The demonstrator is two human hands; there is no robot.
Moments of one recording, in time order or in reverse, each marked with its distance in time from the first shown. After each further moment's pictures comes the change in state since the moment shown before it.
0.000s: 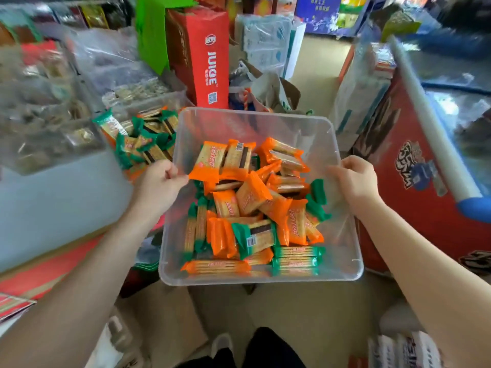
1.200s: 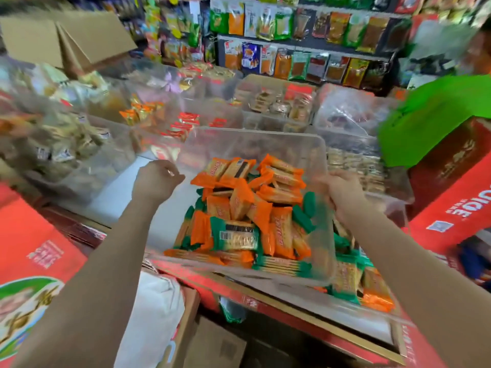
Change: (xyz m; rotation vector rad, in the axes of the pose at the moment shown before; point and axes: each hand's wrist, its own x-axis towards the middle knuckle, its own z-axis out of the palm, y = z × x) left_hand 0.100 -0.142 -0.260 0.337 0.727 -0.611; right_hand 0.040 -0.271 0.419 0.221 -1.078 -0.134
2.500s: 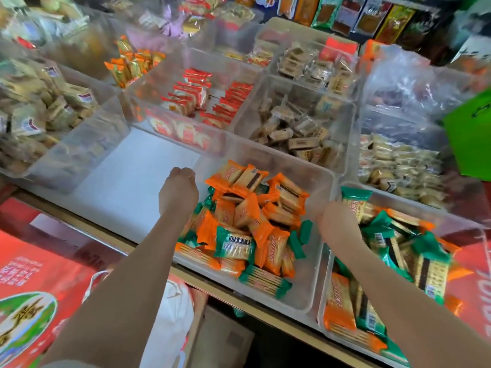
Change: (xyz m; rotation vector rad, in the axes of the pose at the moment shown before) left_hand 0.098 -0.088 0.100 0.193 -0.035 -0.069; right_hand 0.070 0.062 0.113 -1.472 -0.154 0.067
